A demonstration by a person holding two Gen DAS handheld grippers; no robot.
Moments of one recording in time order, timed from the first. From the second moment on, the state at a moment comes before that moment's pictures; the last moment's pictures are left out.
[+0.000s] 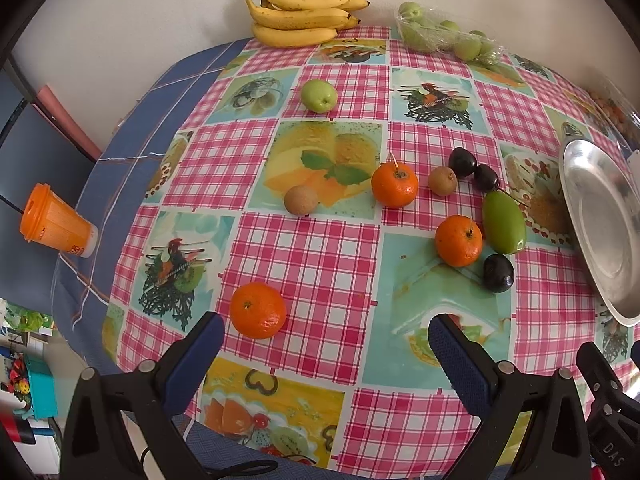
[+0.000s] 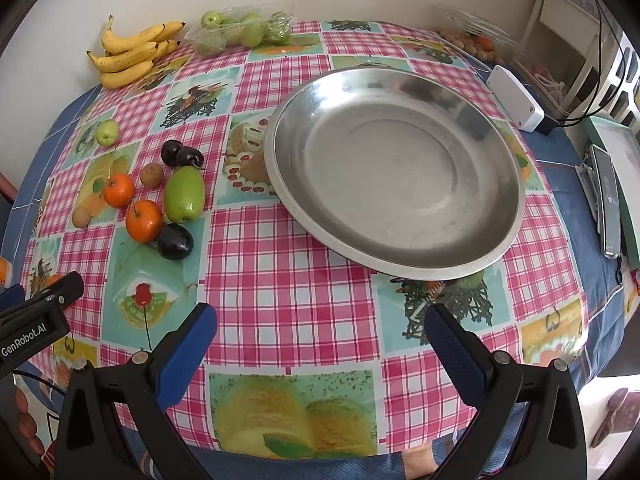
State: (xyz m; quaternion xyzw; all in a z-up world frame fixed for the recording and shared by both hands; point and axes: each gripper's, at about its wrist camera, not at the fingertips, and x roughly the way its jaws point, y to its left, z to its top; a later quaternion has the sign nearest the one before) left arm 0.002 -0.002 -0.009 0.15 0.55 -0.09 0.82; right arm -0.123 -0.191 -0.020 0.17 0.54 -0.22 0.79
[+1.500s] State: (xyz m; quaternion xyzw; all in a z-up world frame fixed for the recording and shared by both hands) left arm 0.002 0.000 -0.012 0.15 0.55 -0.09 0.82; right arm -0.122 -0.189 -0.021 0.17 0.54 -0.22 0.79
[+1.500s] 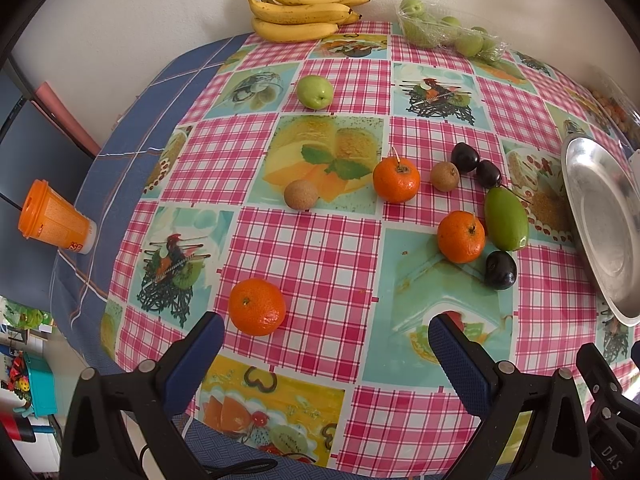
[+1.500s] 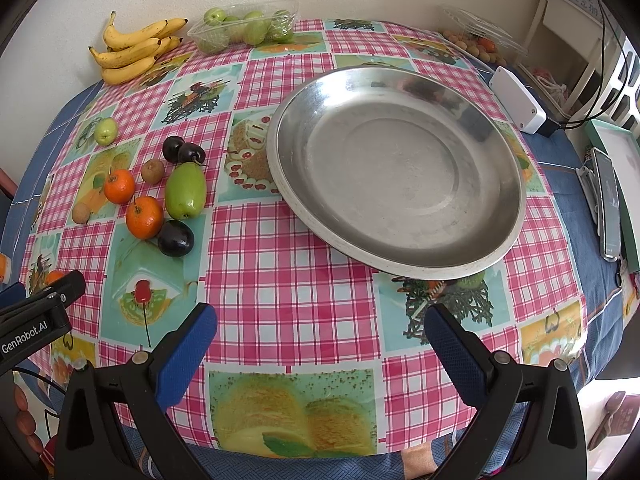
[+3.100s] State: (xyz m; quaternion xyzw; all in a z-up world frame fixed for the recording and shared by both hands) left arm 0.054 0.074 -0.033 0.02 0.59 -0.04 0.80; right arm -0.048 -0.135 -0.041 0.20 0.52 -0.11 0.82
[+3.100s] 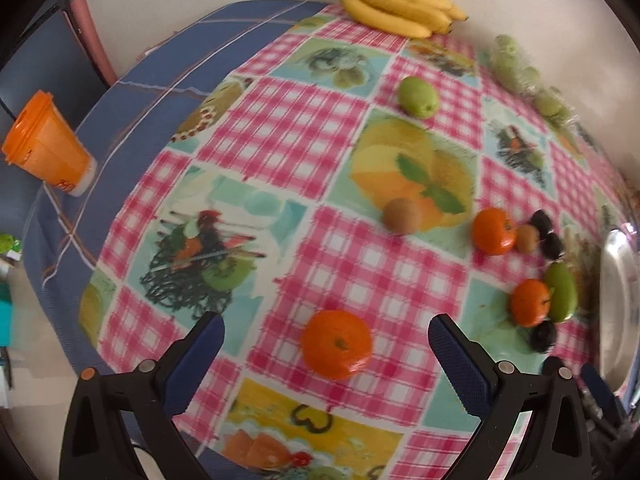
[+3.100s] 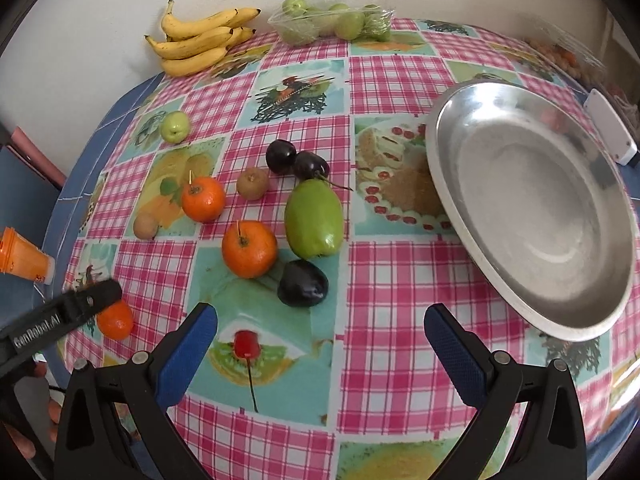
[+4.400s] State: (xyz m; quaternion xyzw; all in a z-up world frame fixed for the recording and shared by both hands) left arm 0.048 0.070 -0.047 -0.01 0.63 -0.07 0.78; right arm -0.027 -0.133 -0.056 0.23 0.54 -0.09 0.80
